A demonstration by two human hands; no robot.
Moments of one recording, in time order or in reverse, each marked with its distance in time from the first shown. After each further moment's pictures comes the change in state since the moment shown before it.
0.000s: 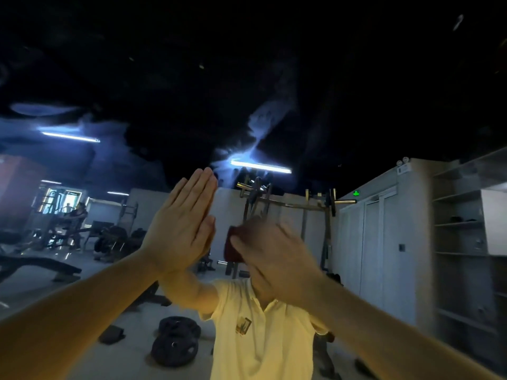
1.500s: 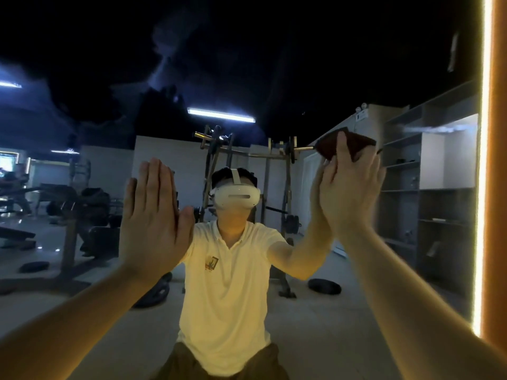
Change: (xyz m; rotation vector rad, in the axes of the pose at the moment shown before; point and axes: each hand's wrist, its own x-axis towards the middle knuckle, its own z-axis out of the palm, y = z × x) left_hand -0.057 0.157 0.025 -0.044 0.053 -0.249; right_hand -0.148 0.128 -0.049 -0.225 0.174 1.014
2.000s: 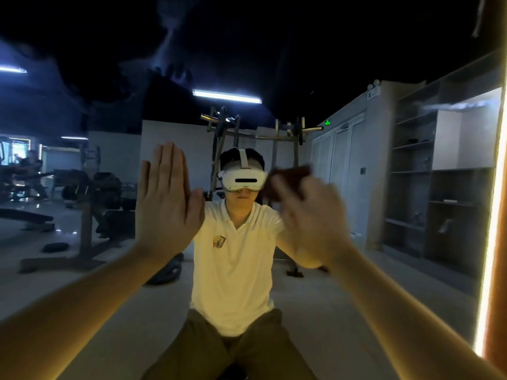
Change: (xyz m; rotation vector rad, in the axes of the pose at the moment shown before) left_hand -0.007 -0.001 -0.003 -0.087 -0.026 0.009; right_hand -0.088 -0.030 -0.020 0.072 -0.297 -0.529
